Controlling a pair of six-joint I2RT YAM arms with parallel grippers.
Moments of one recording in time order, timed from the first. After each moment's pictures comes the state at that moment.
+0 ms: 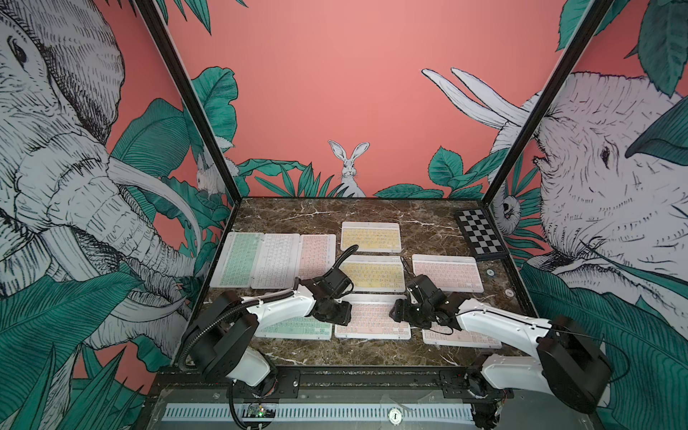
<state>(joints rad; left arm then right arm) -0.83 1.48 0.74 -0.52 0.18 -0.52 0.72 1.27 0.54 -0.36 -0.18 0.87</state>
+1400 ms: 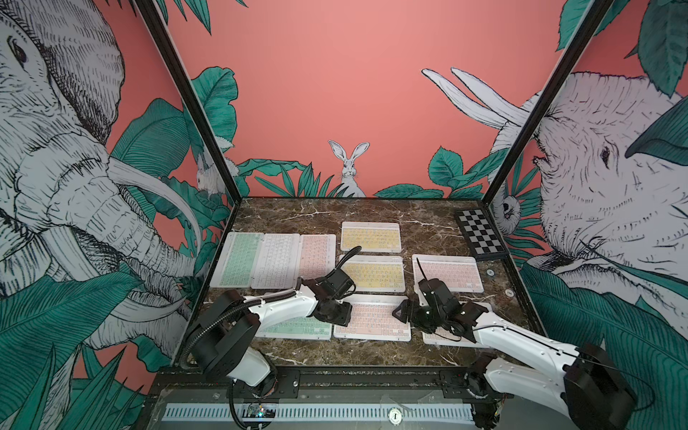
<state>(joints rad) -0.85 1.49 0.75 -0.53 0.15 -0.52 0.68 1.06 0.44 -0.32 -0.27 0.95</state>
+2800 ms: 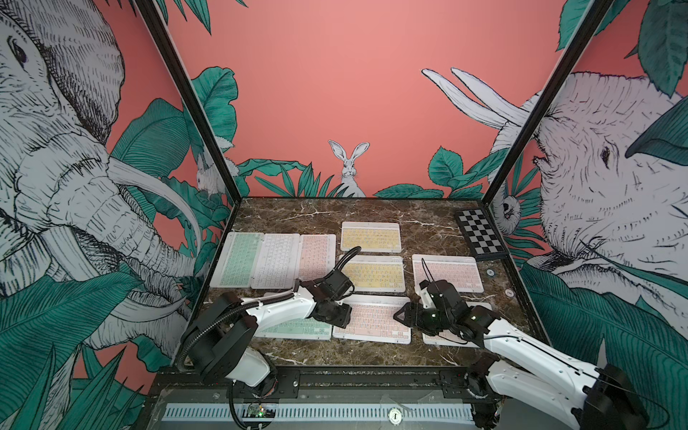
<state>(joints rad) -0.85 1.46 0.72 -0.51 0.16 -0.45 0.68 0.92 0.44 -0.41 -0.36 0.91</state>
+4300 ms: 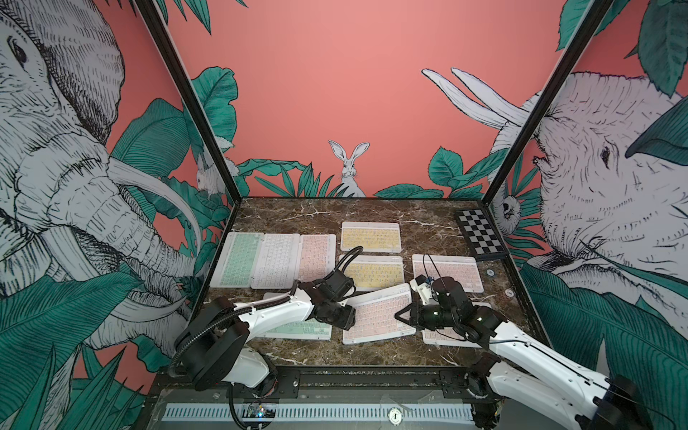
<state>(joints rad) -0.87 1.41 0.75 -0.53 0.20 -0.46 0.67 0.87 0.47 -0.37 -0.47 0.87</state>
